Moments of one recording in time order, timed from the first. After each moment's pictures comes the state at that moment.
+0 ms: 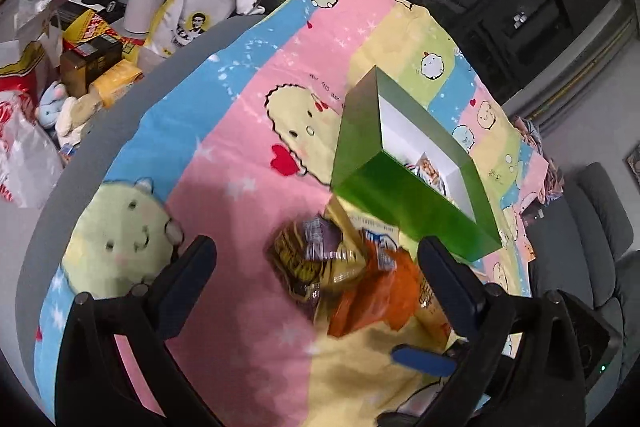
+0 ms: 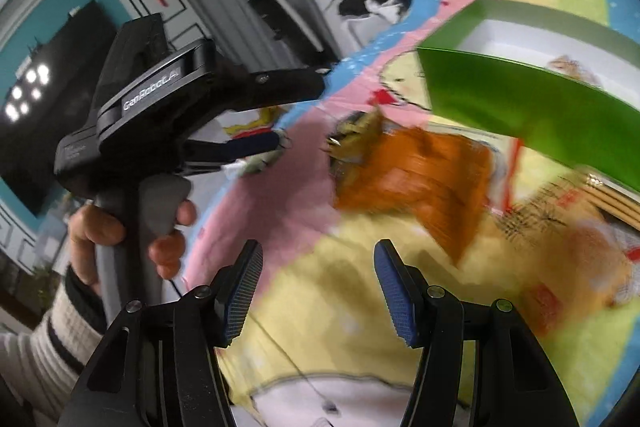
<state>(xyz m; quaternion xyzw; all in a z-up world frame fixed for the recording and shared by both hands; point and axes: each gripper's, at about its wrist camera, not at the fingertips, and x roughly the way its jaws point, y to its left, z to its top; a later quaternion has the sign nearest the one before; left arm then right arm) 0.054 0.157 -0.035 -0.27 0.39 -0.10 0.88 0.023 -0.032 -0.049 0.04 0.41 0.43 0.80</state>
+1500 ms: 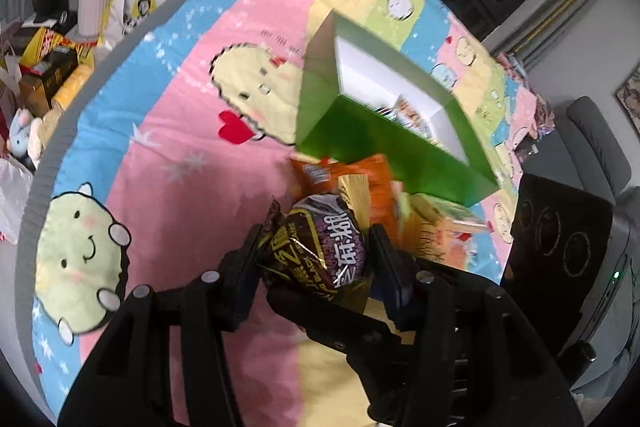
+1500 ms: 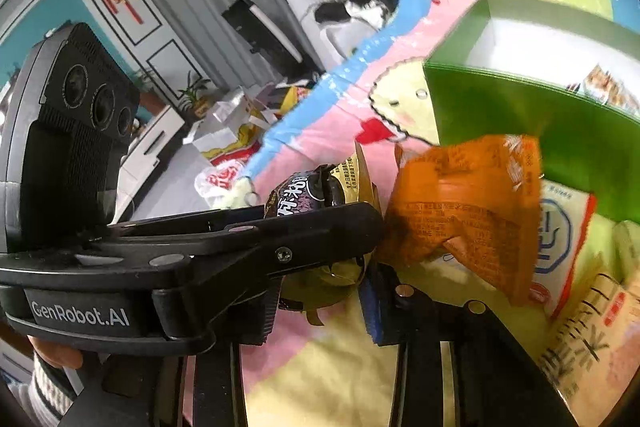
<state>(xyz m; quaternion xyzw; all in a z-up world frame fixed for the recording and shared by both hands) 0.053 0.125 -0.035 -0.20 0.43 -0.18 0.86 0.068 0.004 -0.050 0.06 0.41 0.39 0.82</state>
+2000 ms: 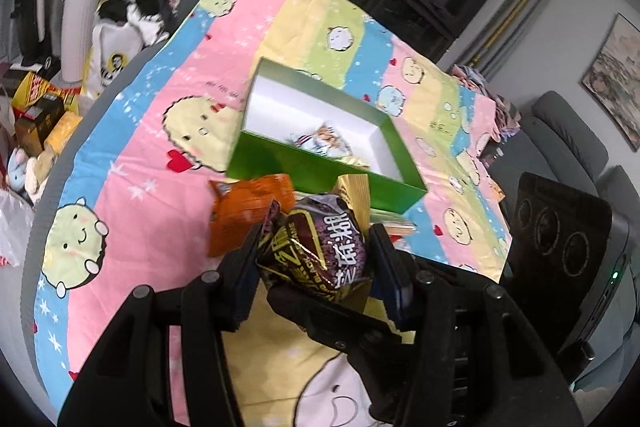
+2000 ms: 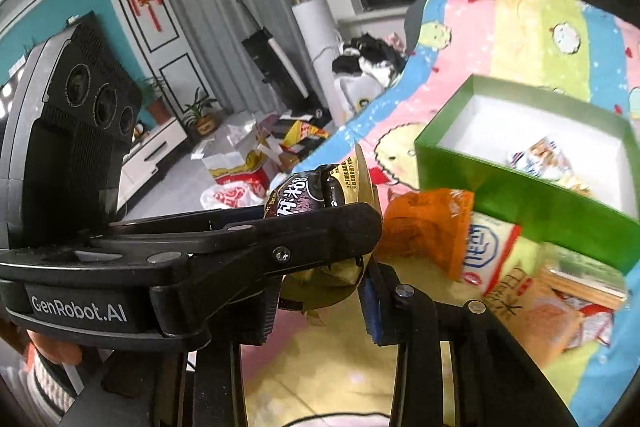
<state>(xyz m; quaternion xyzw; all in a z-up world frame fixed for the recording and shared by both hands) 0.007 0.088 0.025 -0.18 0.37 -0.21 0.89 0.008 -0.036 0.012 0.03 0.34 0.38 0.86</state>
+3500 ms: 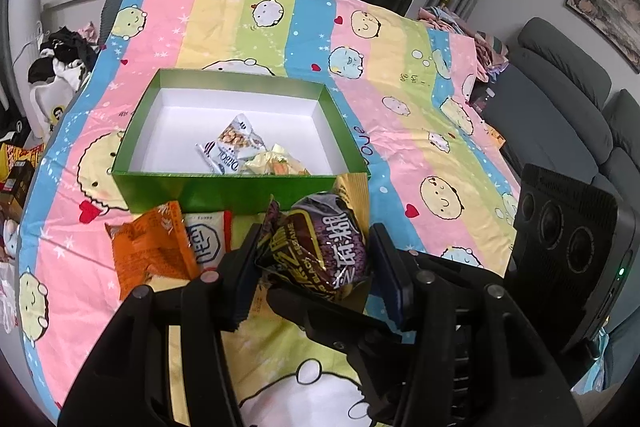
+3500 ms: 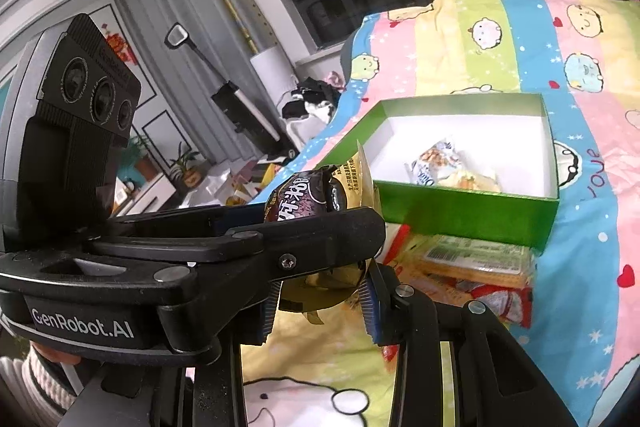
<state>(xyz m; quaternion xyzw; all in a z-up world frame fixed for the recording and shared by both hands) 0.035 -0.030 0.044 -0.06 0.39 -0.24 0.88 0.018 -0.149 0.011 0.12 0.31 0.34 0.88</state>
